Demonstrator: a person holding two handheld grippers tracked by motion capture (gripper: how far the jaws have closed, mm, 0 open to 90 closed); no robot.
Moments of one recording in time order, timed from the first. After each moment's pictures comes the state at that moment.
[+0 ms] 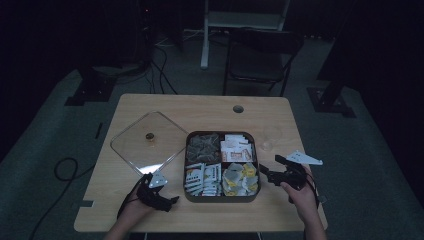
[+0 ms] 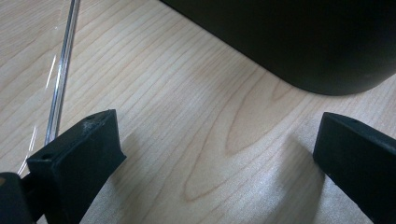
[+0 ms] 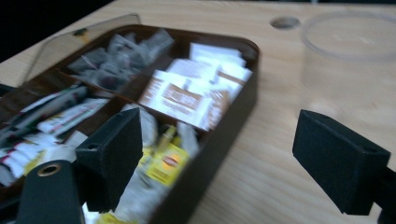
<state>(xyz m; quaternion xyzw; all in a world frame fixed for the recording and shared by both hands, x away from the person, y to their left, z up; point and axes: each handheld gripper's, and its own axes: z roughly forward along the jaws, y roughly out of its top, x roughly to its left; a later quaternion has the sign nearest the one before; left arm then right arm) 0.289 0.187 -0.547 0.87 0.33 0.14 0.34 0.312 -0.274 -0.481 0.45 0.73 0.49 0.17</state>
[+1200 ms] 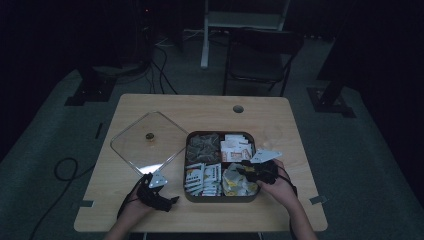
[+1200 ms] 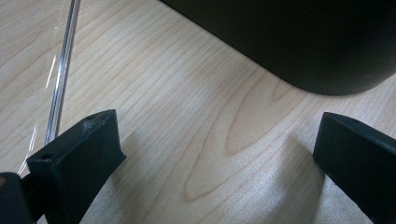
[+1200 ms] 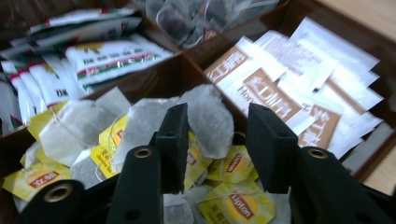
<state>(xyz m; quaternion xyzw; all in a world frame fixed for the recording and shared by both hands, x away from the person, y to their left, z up) 0.289 0.187 -0.547 0.87 0.33 0.14 0.34 0.342 -0.204 -0.498 0.28 0.86 0.40 0.15</state>
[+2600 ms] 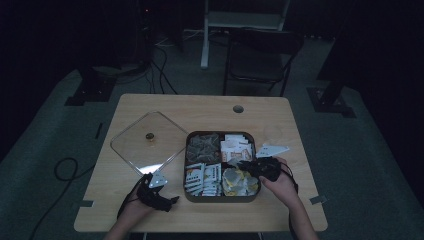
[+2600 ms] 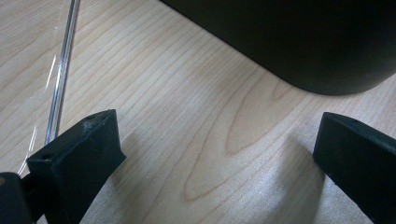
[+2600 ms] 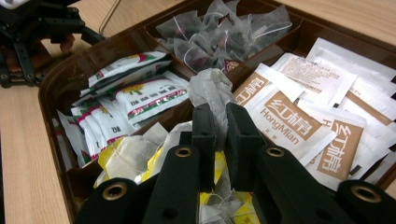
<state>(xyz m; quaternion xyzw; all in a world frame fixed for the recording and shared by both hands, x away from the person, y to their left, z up) 0.289 0.187 -0.547 0.87 0.33 0.14 0.34 0.340 -0.210 -0.476 0.30 0.83 0.46 0.08</state>
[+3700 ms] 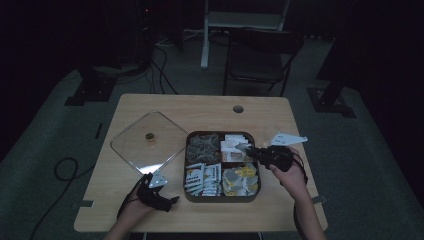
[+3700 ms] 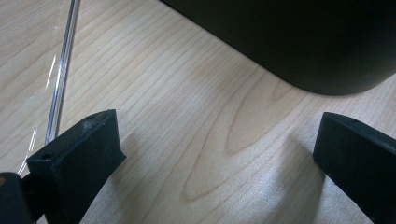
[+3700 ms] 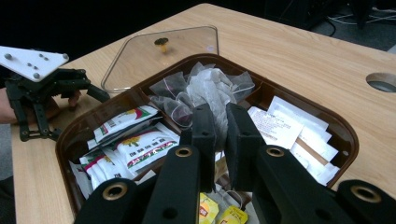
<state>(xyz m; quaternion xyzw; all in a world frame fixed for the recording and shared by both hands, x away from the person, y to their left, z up) 0.289 0.187 -0.547 0.87 0.33 0.14 0.34 0.346 -0.232 -0.431 0.32 0.79 0.51 0.11</state>
